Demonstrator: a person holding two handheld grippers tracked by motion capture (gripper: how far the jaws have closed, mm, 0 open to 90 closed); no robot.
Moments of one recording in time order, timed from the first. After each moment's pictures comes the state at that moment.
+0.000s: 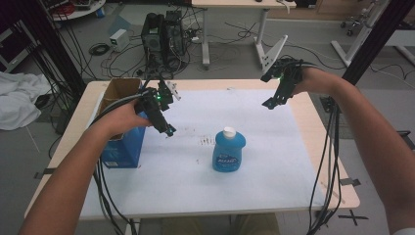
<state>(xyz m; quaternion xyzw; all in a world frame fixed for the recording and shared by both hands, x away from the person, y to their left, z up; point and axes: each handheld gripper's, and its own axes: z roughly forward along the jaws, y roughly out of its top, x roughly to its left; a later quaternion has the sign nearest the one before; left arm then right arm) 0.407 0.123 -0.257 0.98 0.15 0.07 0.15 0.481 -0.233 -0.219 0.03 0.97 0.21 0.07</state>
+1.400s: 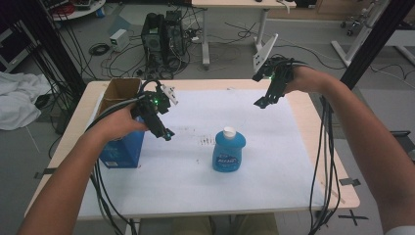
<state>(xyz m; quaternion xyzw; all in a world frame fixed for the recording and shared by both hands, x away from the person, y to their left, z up) 0.393 0.129 -0.258 0.97 0.14 0.07 0.18 0.481 -0.211 -0.218 0.02 0.97 0.22 0.07</state>
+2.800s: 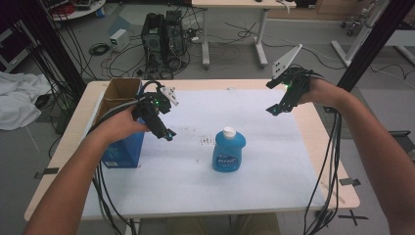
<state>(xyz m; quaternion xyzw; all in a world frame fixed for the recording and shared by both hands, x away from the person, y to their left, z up) 0.394 0.128 -0.263 0.97 0.12 0.08 0.18 0.468 -0.261 -0.239 0.06 0.96 0.27 0.07</state>
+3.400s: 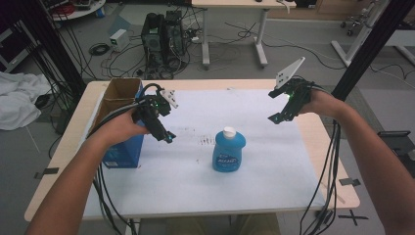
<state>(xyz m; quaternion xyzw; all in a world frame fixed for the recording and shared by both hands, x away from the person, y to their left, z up) 0.392 0.129 -0.272 0.97 0.14 0.08 0.19 0.465 -0.277 -0.273 0.09 0.95 0.29 0.05</state>
